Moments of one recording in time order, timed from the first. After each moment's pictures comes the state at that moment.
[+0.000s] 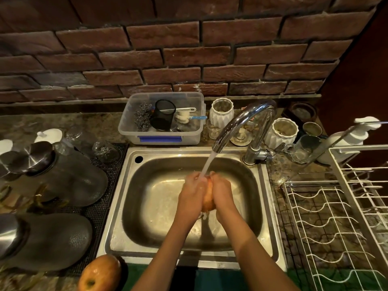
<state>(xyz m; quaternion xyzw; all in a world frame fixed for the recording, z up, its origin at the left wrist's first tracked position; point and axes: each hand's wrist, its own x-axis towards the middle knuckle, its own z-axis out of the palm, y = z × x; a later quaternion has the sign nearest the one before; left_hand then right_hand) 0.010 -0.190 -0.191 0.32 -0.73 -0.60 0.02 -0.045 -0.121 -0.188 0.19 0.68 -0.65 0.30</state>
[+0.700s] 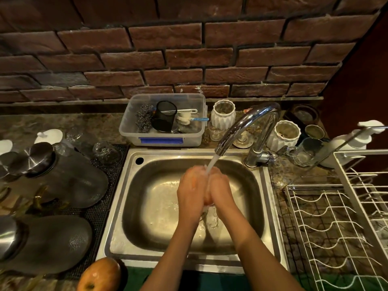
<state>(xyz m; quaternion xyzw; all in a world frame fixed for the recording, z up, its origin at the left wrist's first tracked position) 0.003 -0.186 -0.181 0.33 -0.68 -0.64 0.16 -0.067 -0.138 -0.169 0.08 0.79 -0.48 0.37</state>
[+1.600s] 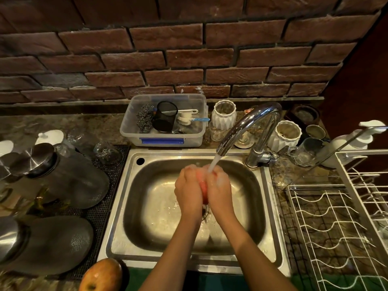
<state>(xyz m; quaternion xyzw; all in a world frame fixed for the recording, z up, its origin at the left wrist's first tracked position) -0.012 -0.188 -0.167 0.46 -0.55 -0.68 0.15 -0.036 -0.132 -0.179 0.01 0.74 -0.66 0.16</state>
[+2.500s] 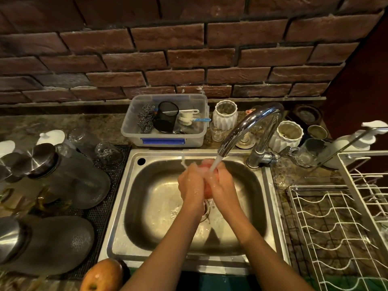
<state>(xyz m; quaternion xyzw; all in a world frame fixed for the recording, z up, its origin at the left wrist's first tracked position) -0.034 -0.196 -0.165 0.52 -0.51 -0.68 0.06 -0.047 -0.118 -0.174 -0.08 0.70 -0.68 0.21</state>
